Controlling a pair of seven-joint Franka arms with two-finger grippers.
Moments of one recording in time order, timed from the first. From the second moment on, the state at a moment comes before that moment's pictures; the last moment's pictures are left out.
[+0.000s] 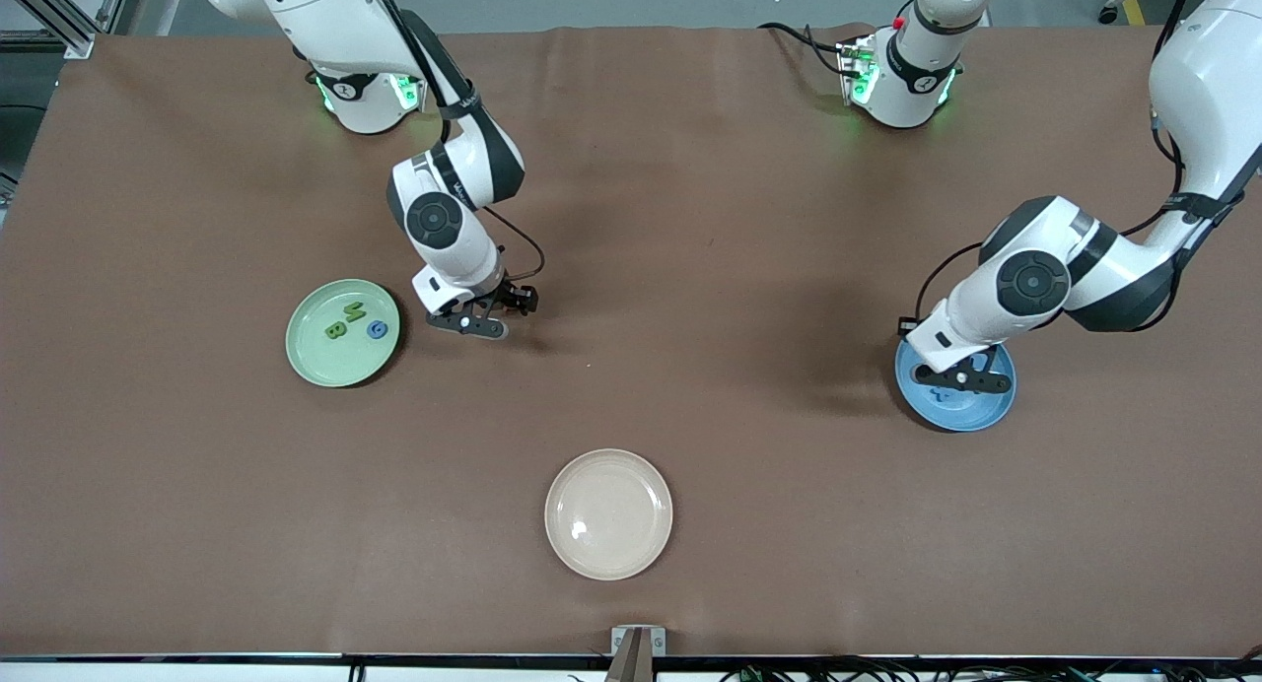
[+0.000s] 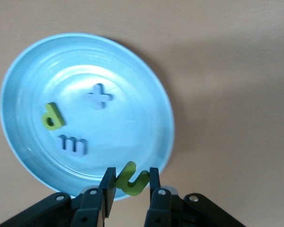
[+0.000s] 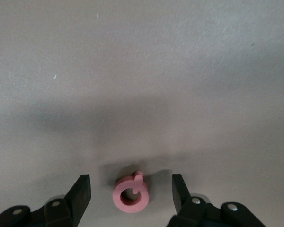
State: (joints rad) left arm 0.95 0.82 -1.21 -2.02 0.95 1.95 -0.55; right arm 0.68 0.42 -0.09 -2.21 0.18 2.59 0.65
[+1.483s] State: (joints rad) left arm 0.95 0.84 -1.06 -2.08 1.03 2.11 -0.51; right arm 0.57 0.38 -0.12 -2.14 0.18 2.39 0.46
